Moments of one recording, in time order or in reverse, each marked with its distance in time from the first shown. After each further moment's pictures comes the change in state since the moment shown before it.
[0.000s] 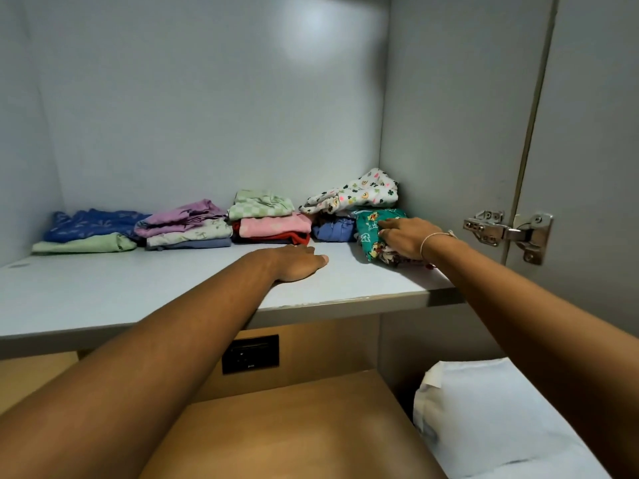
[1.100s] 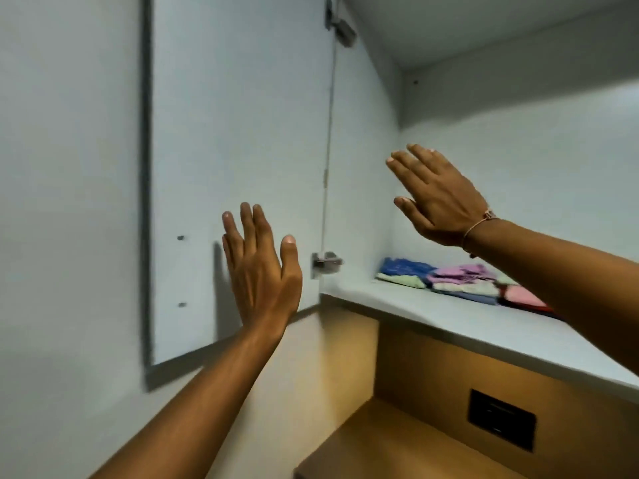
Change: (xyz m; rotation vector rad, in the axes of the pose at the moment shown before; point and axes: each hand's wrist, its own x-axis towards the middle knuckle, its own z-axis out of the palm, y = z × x) left_hand -0.471 -0.014 -0.034 0.271 1.668 -0.681; right_hand -0.143 -0.293 -0.161 0.188 0.904 -1.224
